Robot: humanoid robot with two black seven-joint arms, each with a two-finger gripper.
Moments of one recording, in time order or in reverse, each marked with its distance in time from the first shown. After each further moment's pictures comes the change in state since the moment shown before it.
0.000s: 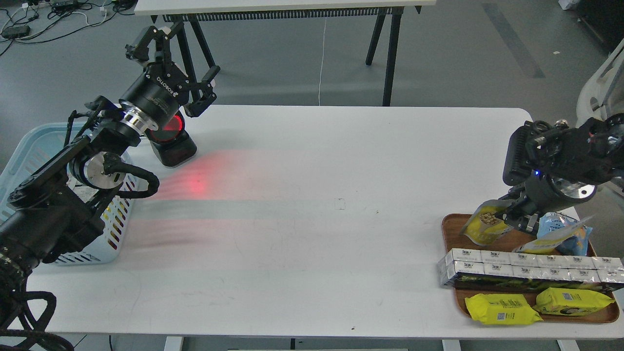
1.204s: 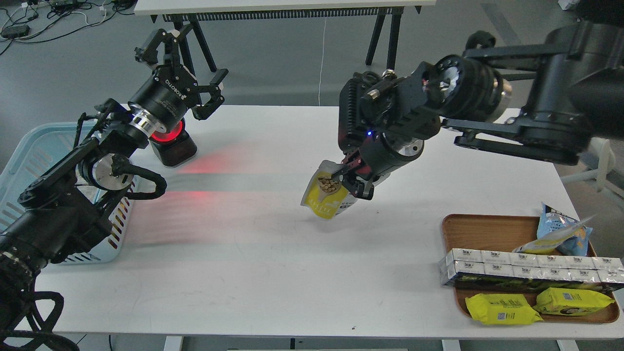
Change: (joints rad) left arm 0.000 -0.024 0.003 0.002 0.000 0.000 0.003; right arm 0.098 0.608 0.248 -0.166 0.185 0.000 0.000
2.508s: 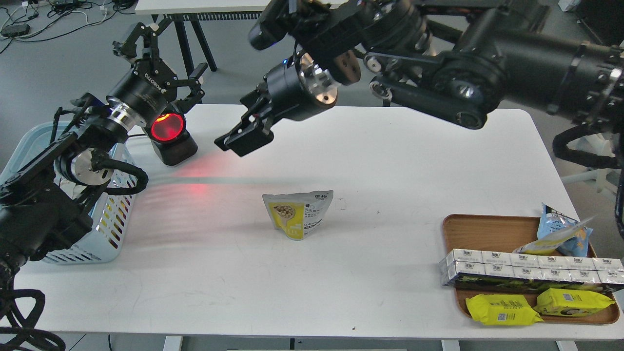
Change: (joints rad) left arm -0.012 0.085 -0.003 0.016 -0.001 0.000 0.004; right arm 0.037 0.078 0.304 -0.318 0.527 0.000 0.000
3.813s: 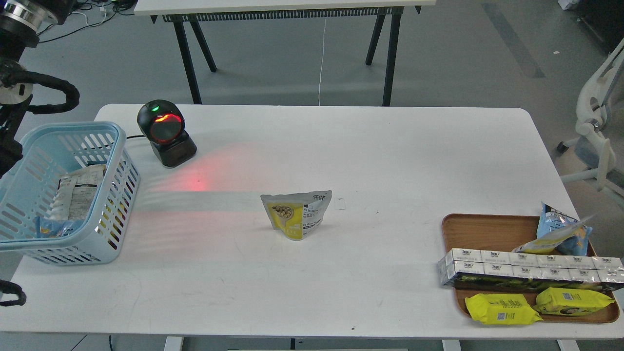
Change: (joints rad) left arm -0.291 0.183 0.041 0.021 -0.012 0.000 -0.048; right arm -0.288 -0.780 0.109 -0.067 1.008 0.000 0.000
